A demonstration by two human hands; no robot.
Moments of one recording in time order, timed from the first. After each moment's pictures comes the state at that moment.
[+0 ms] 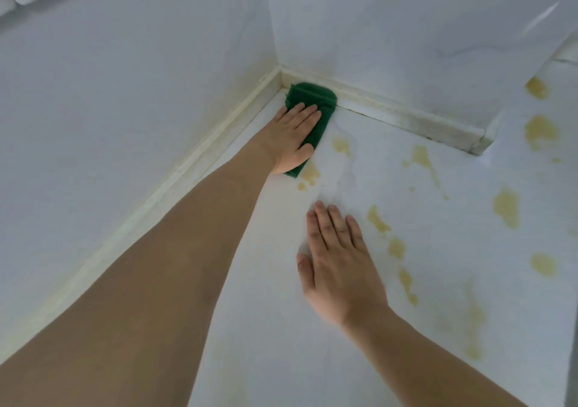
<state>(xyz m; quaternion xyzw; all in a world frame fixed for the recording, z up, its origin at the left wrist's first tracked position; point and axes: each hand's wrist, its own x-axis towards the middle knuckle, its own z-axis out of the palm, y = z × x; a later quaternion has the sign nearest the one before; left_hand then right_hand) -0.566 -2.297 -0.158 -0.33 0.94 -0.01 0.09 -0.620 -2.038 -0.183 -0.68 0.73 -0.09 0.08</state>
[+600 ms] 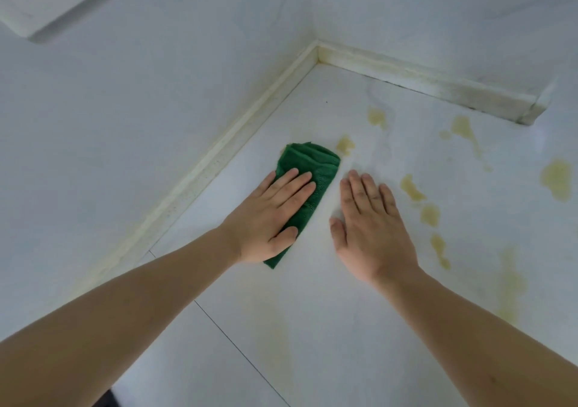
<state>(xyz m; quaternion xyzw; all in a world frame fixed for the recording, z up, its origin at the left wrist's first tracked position) -0.419 -2.133 -0.158 -0.28 0.95 0.04 0.09 -0.621 -2.036 -0.172 -0.68 0.72 -0.04 0.11</state>
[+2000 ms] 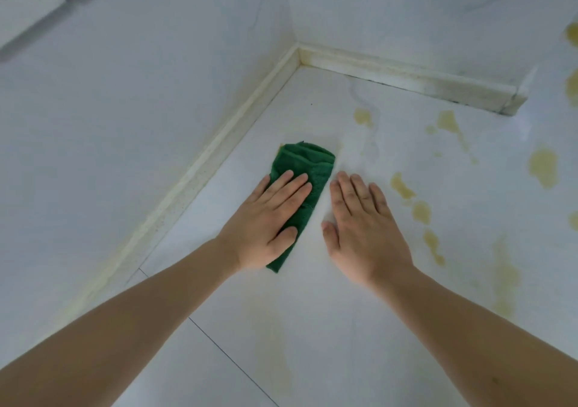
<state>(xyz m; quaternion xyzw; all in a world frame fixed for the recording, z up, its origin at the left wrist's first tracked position) -0.431 -2.136 -0.163 -0.28 0.96 0.06 0.06 -0.621 -2.035 -0.172 -0.68 0.72 -0.06 0.11</state>
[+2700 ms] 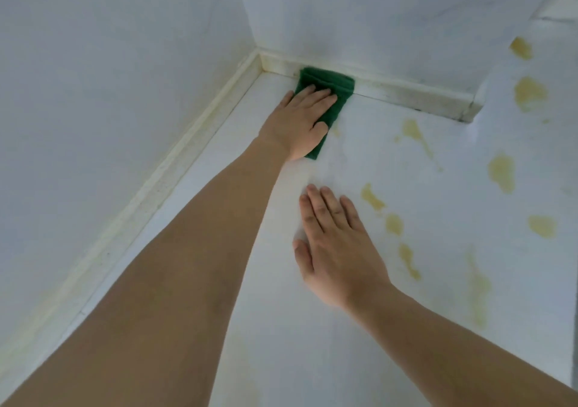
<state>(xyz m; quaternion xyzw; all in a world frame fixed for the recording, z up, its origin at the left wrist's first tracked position) -0.606 -2.271 -0.159 -0.33 0.94 0.05 0.02 -0.620 -2.037 -0.182 -0.68 0.73 -0.10 0.08</state>
